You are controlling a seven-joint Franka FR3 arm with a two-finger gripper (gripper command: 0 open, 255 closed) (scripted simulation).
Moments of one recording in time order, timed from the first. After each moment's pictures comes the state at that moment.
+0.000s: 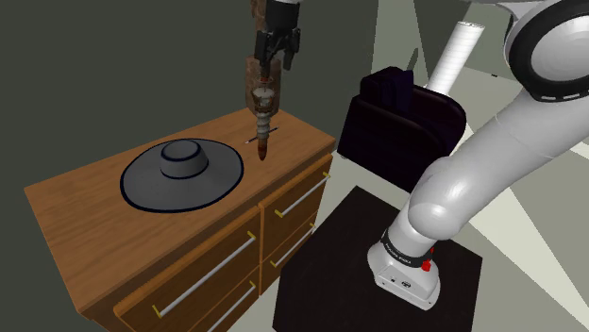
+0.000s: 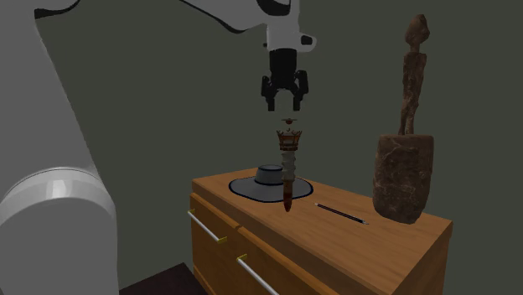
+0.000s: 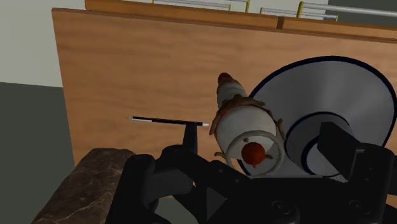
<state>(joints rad) 0.02 -0.23 0.07 -1.82 0.03 1.63 0.01</state>
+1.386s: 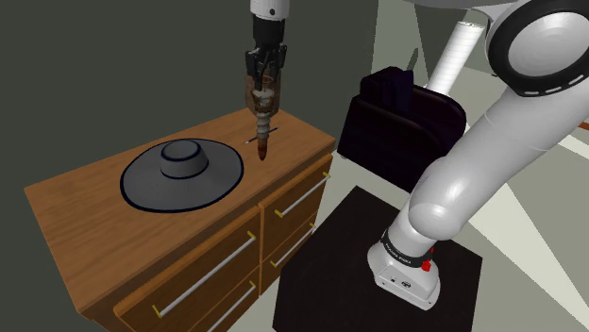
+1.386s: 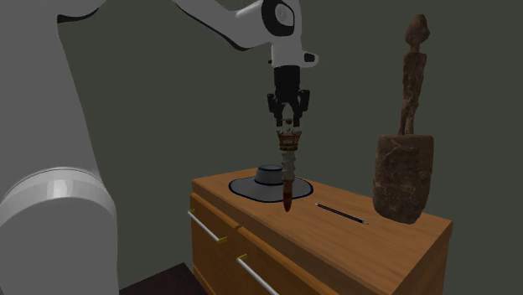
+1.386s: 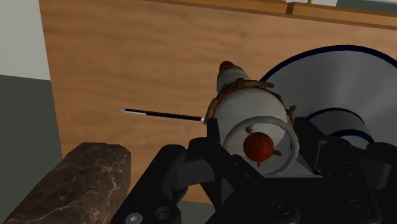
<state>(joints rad) 0.03 -0.15 0.09 -1.83 0.00 1.71 0.02</state>
